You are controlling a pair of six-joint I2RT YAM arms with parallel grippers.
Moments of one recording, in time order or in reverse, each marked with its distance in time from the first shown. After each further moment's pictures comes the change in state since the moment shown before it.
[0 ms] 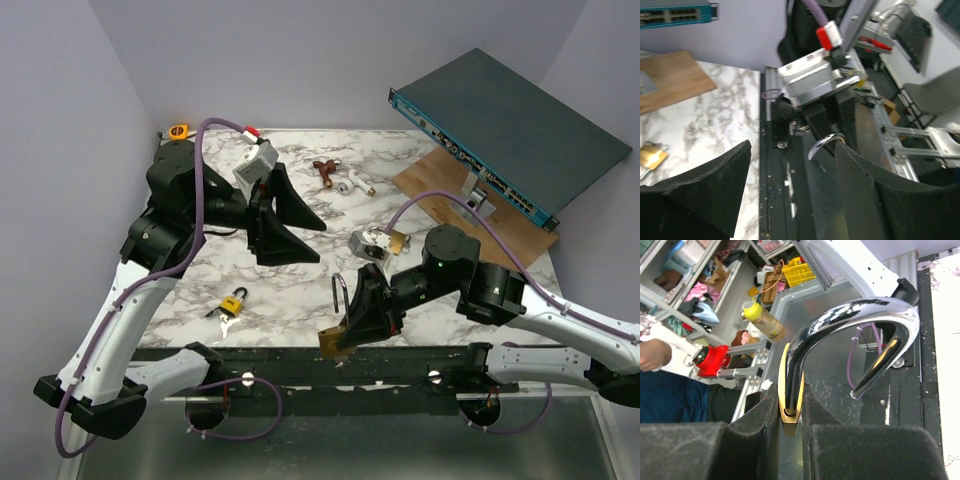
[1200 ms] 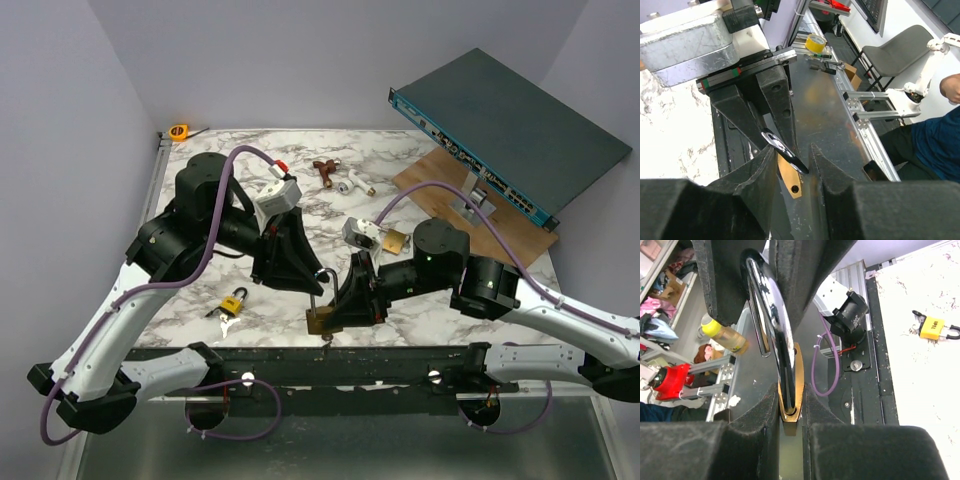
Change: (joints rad) left arm -0.180 0.009 0.009 -0.230 0.089 0.148; right arm 0.002 0.066 0.075 -0.060 0.161 -0.072
